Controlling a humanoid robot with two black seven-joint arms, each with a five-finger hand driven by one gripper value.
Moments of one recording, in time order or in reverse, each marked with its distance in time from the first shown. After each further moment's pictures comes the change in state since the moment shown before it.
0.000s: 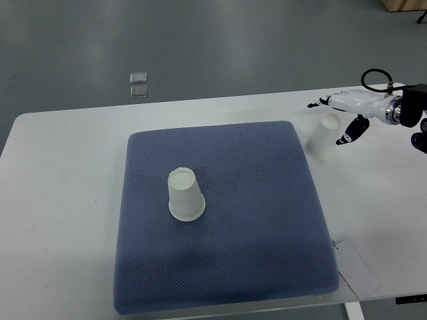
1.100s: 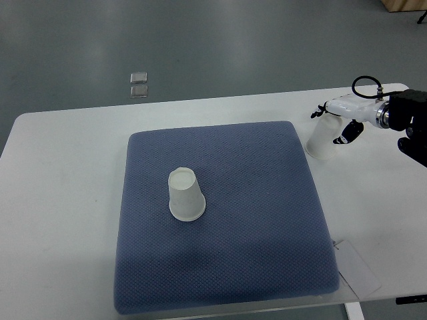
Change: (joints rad) left arm 0.000 0.000 0.000 0.000 0.000 0.000 0.000; right arm -0.011 0.120 -0.040 -0.179 -0.047 -0.018 -0.001
